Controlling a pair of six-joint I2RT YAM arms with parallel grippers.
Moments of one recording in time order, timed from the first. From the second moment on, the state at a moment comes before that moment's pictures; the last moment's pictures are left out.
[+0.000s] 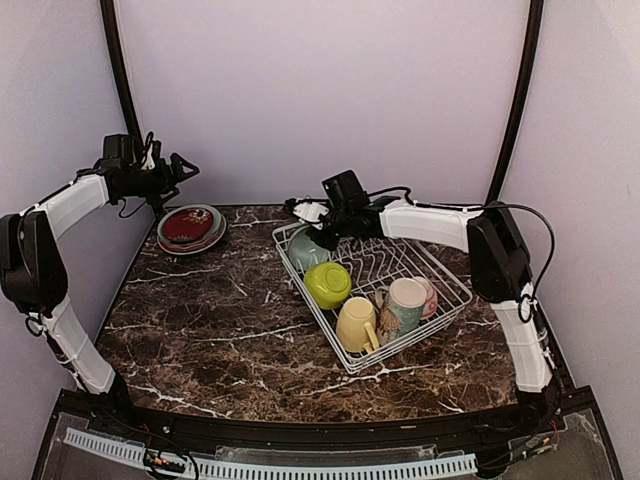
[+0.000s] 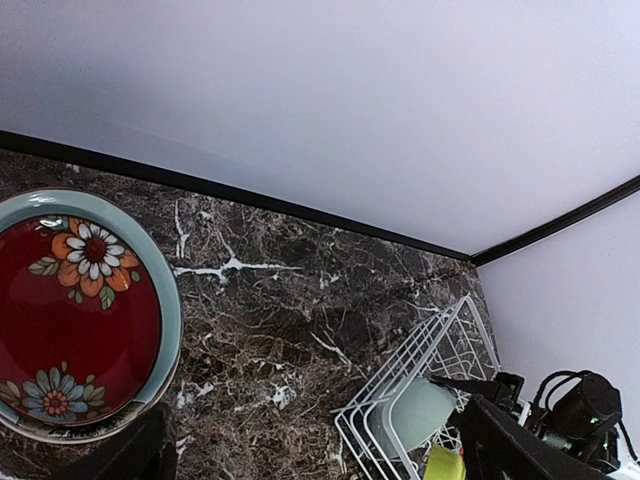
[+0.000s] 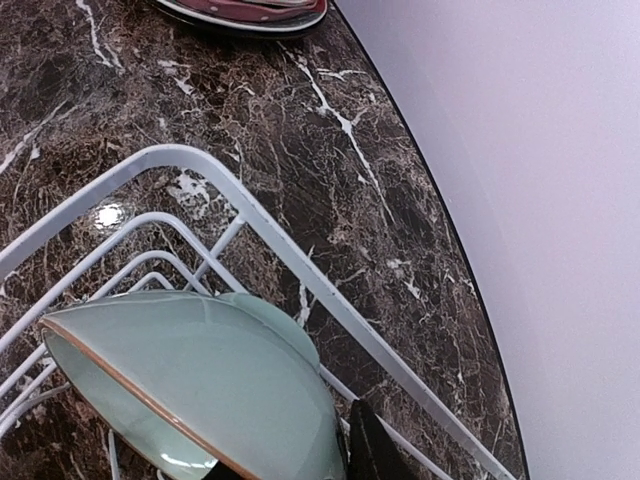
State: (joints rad) left arm 0.07 1.69 1.48 -0.33 0.59 -0.47; right arm 0.75 2.30 1.93 -0.27 -0.03 -0.64
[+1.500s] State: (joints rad) left arm 0.00 1.69 1.46 -0.29 0.61 -0.49; right arm 0.82 1.86 1.62 -0.11 0.47 -0.18
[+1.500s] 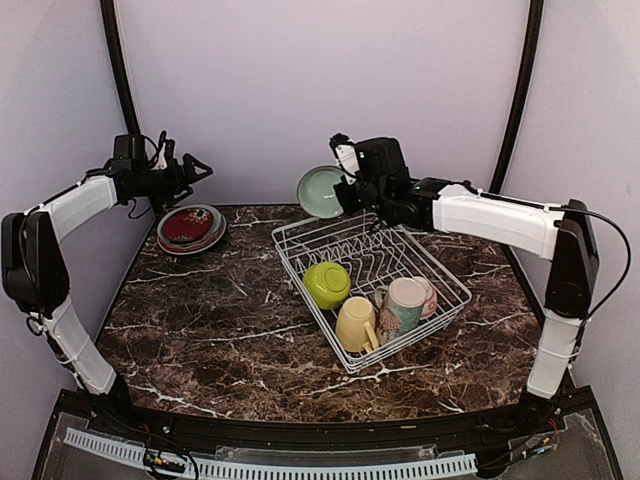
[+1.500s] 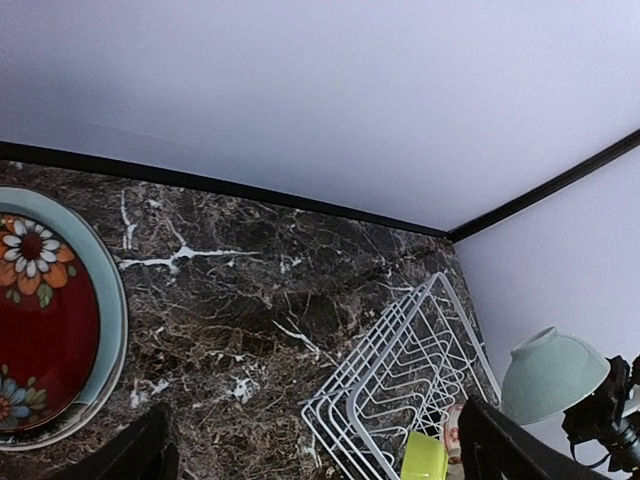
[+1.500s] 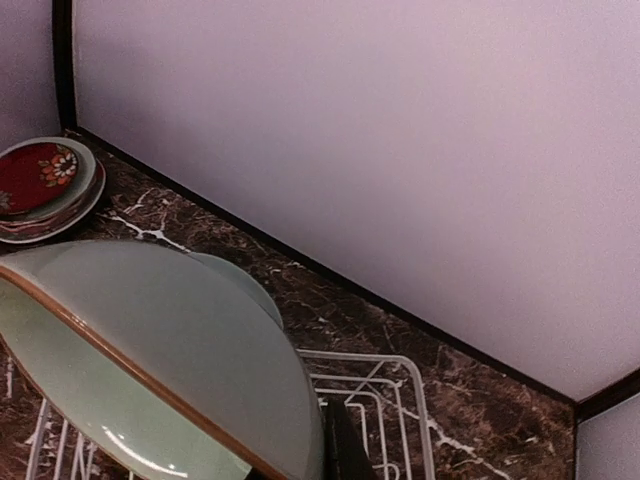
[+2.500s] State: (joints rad) left arm -0.77 1.54 1.40 -0.35 0.04 -0.07; right arm 0.80 1.76 1.53 -0.38 0.15 0.44
